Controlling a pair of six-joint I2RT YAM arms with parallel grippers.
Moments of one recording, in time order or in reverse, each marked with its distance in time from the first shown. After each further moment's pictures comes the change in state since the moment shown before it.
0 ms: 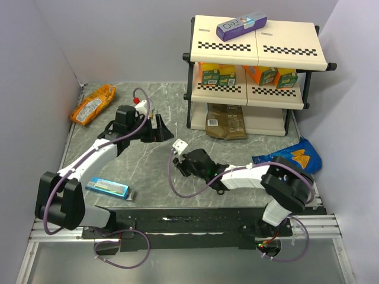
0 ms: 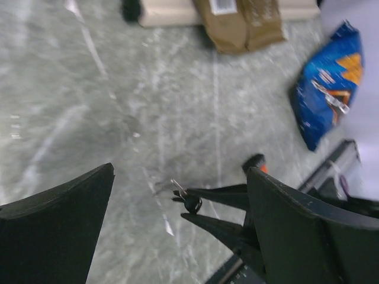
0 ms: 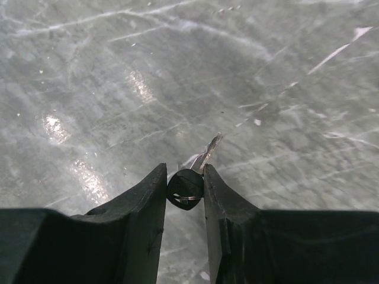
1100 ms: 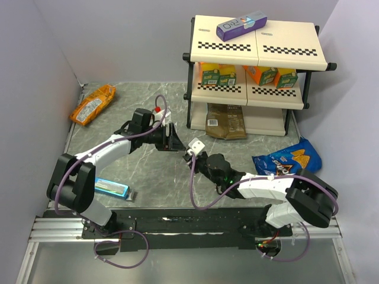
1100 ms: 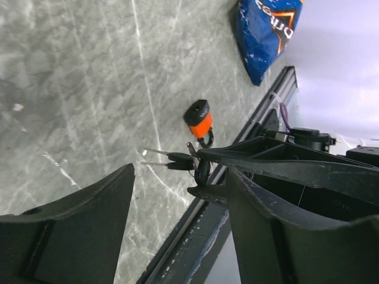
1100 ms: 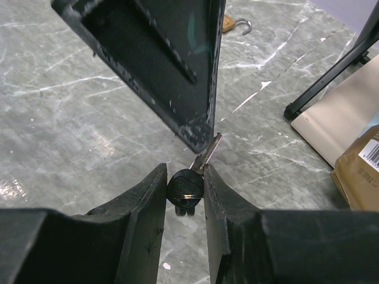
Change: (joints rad) left arm -0.111 0.177 0.038 0.011 0.278 -0.077; right arm 0.000 -0.261 -0.204 0.214 0.126 -0.083
